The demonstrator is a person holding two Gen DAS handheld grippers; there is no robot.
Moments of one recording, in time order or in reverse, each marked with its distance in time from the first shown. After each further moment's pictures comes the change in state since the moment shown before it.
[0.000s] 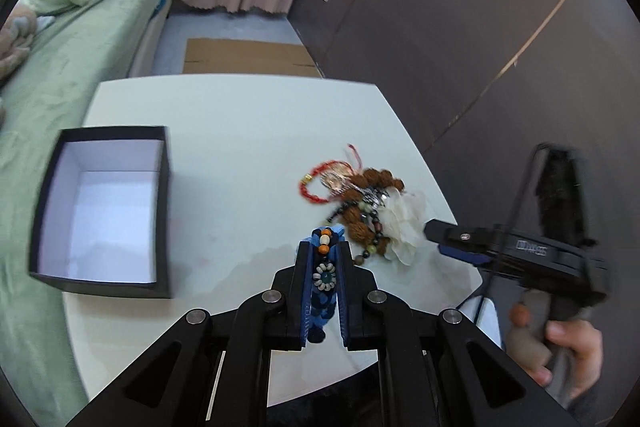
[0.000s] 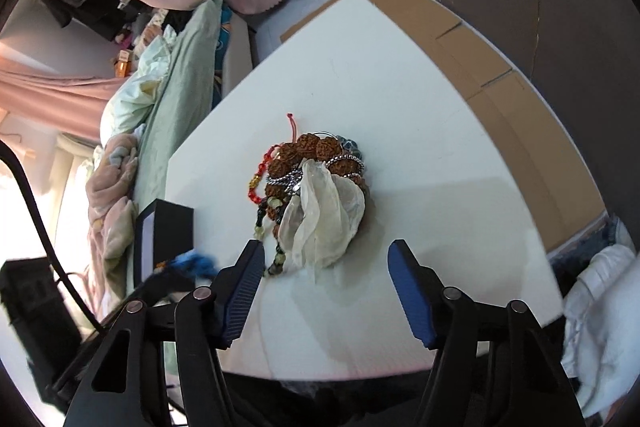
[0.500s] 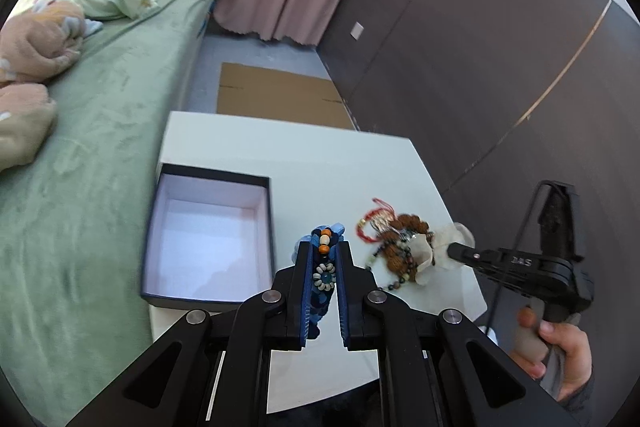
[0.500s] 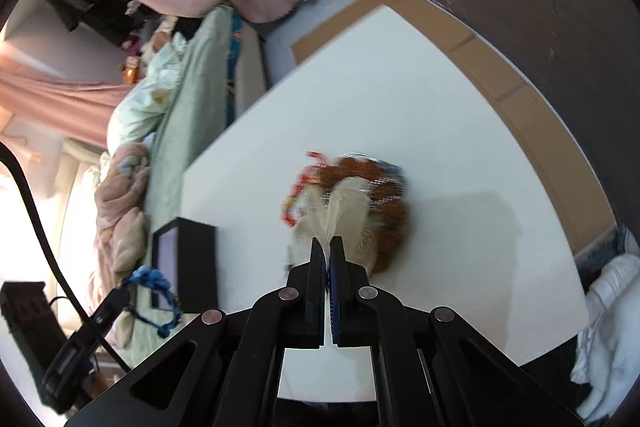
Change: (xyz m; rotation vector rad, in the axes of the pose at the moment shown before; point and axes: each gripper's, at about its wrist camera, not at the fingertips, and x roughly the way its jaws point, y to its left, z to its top) left arm -0.066 0.056 0.014 -0.078 -0.112 0.037; right arm -0.004 0.039 0.009 -0.031 -0.037 0.023
